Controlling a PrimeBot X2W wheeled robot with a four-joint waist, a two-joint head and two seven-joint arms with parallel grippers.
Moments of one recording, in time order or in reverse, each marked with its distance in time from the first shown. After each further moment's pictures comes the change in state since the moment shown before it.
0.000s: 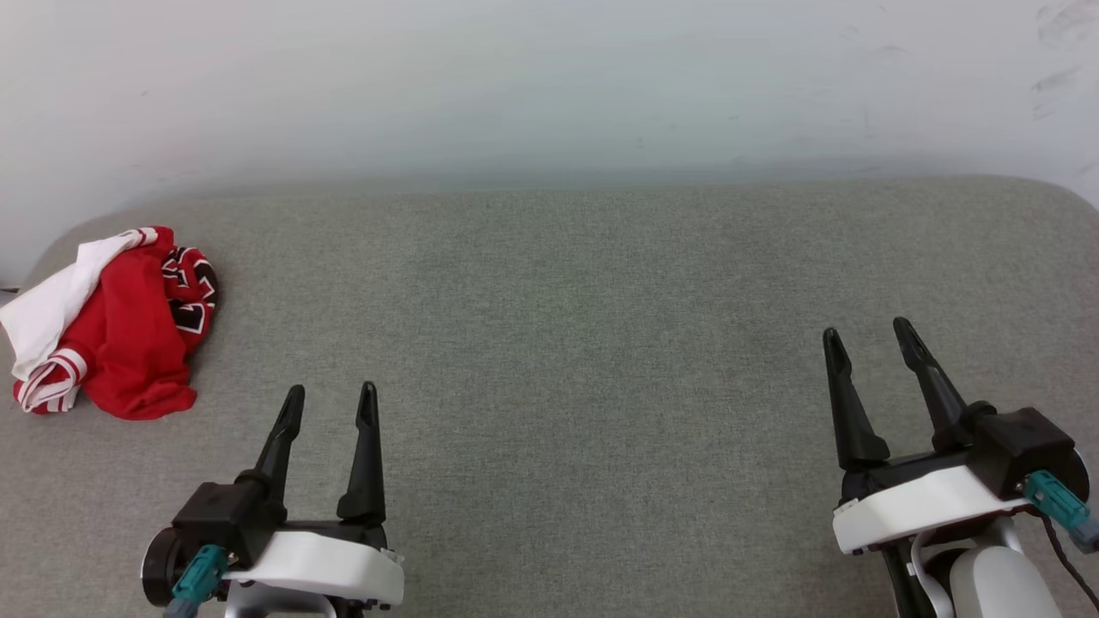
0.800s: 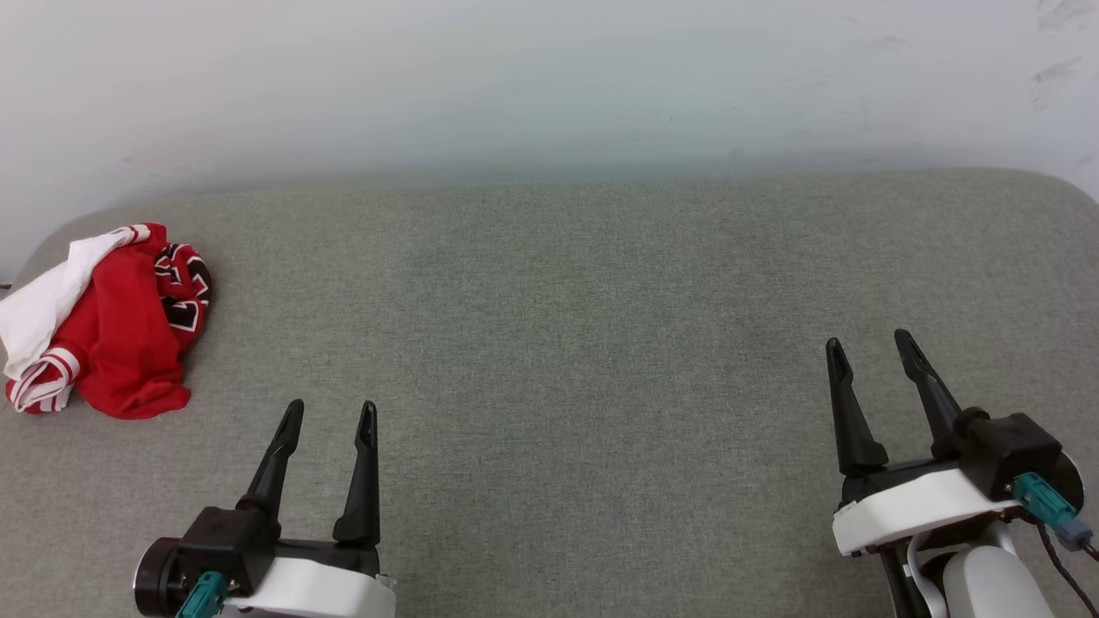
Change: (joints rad) left arm 0.035 -0.087 0.121 0.028 0.144 -0.169 -0.048; right arm -0.022 0.000 -0.015 0.097 -0.013 0.000 -0.047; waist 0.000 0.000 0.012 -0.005
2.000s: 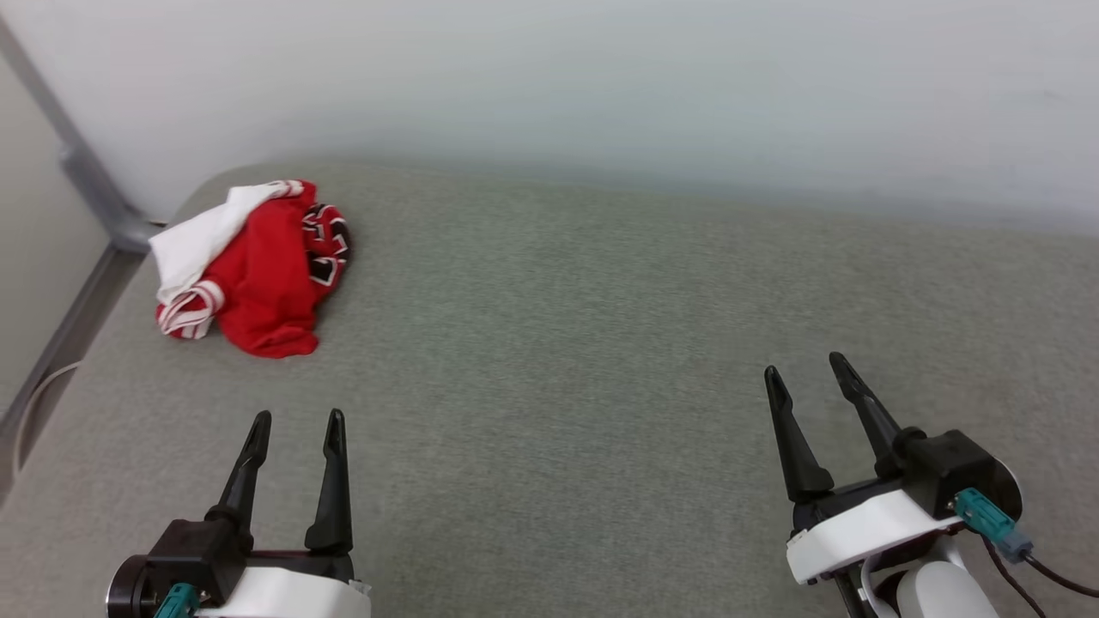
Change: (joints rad) left arm 0.013 -0.002 0.058 0.010 -0.007 -0.007 -0.016; right arm 0.013 0.000 0.108 0.029 0.014 0.000 -0.016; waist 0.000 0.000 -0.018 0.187
